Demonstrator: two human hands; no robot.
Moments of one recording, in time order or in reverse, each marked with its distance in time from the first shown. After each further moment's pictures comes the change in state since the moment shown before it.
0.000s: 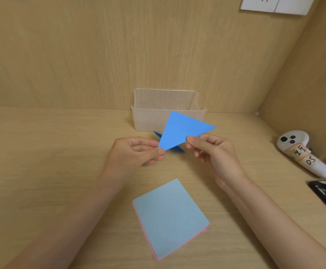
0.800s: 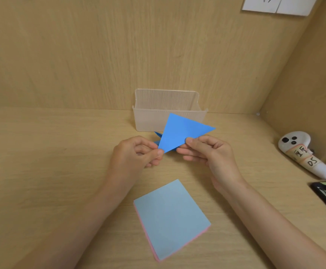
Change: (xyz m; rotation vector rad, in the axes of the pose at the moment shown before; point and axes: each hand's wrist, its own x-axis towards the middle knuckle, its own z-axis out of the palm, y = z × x) left_hand 0.009 -0.018 0.002 0.158 0.058 0.173; right_hand -0.005 0.003 0.009 0.194 0.014 0.058
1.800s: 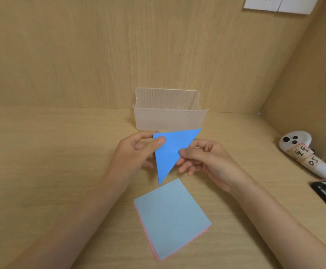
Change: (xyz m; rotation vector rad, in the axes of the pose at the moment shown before) left_hand -0.003 0.012 0.000 -0.181 -0.061 -0.100; right_hand 0.004 -0.001 -0.010 -0.120 -0.348 0.142
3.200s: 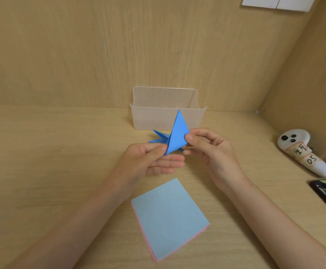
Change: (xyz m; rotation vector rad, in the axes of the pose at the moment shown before) left_hand -0.014 0.004 0.008 -0.168 -0.329 -0.086; right_hand 0.006 0.005 0.001 0.154 0.223 -0.265
